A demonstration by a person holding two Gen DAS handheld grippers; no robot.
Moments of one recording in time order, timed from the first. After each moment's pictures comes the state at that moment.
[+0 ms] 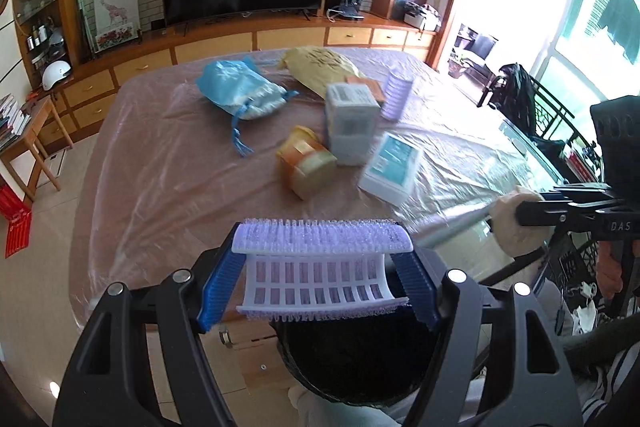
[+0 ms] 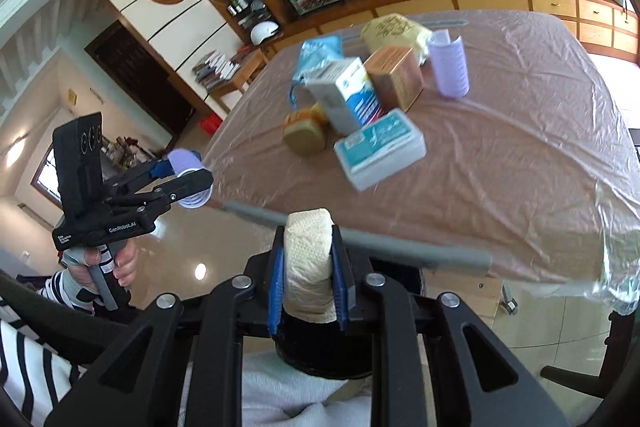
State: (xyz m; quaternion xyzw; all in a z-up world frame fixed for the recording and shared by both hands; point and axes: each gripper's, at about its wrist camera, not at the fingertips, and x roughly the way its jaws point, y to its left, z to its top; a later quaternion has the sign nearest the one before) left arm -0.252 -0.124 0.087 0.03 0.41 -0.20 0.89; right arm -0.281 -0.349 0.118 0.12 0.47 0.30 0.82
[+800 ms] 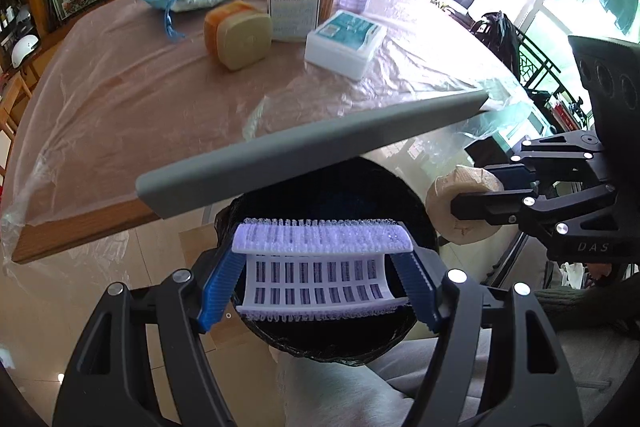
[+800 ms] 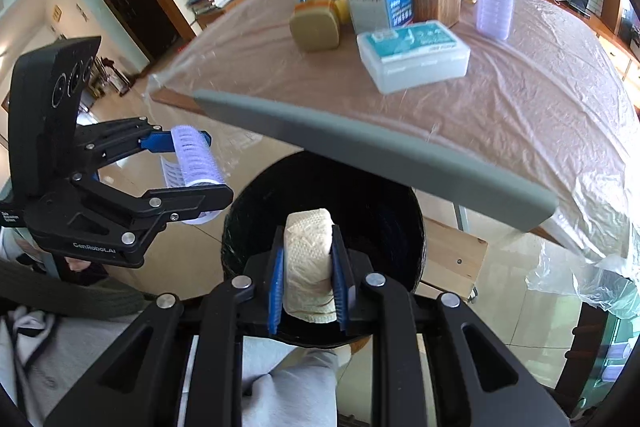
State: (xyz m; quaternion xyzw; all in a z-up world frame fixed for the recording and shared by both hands) left arm -0.287 -0.152 0.006 0.05 0.50 -0.23 0.83; right arm -0.311 -0.299 0.054 -0.02 0.52 0.29 0.80
